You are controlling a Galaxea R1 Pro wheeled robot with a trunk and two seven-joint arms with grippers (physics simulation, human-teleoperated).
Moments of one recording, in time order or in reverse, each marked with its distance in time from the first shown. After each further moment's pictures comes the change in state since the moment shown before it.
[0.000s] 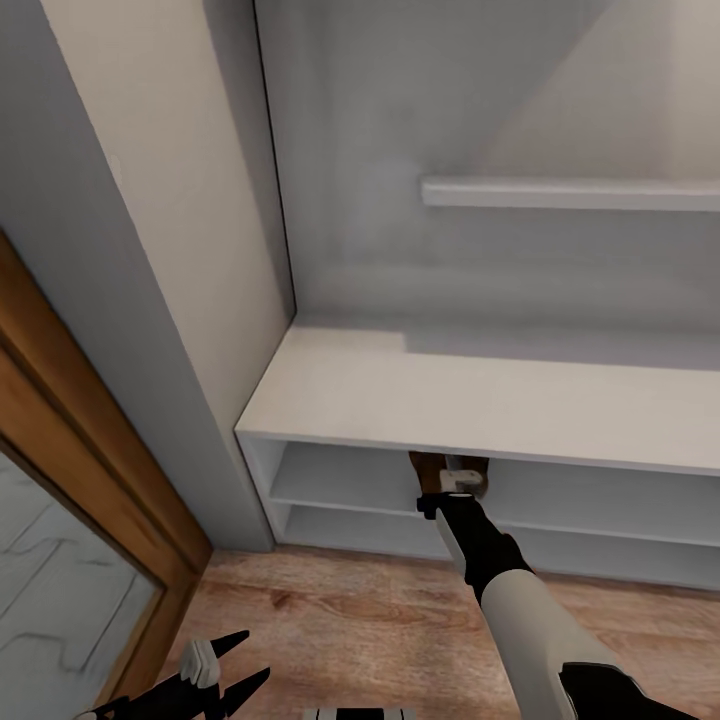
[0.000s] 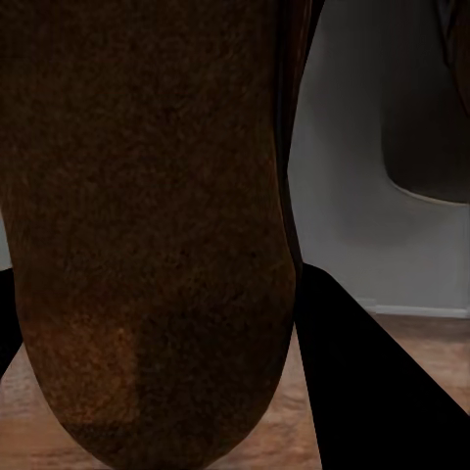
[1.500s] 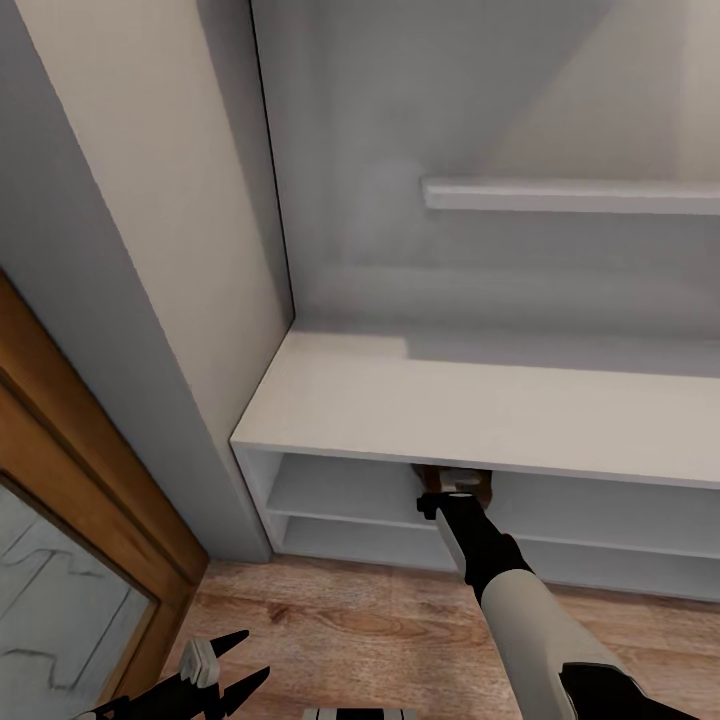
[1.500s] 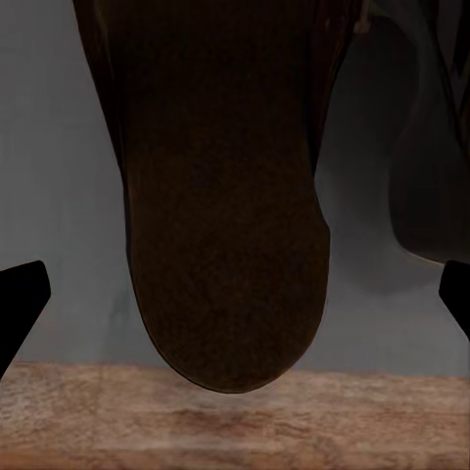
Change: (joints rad) left arm 0.000 0.000 0.003 0.000 0.001 0.000 0.000; right arm 0.000 0.000 0.000 0.000 -0.003 0.000 -0.001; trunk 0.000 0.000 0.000
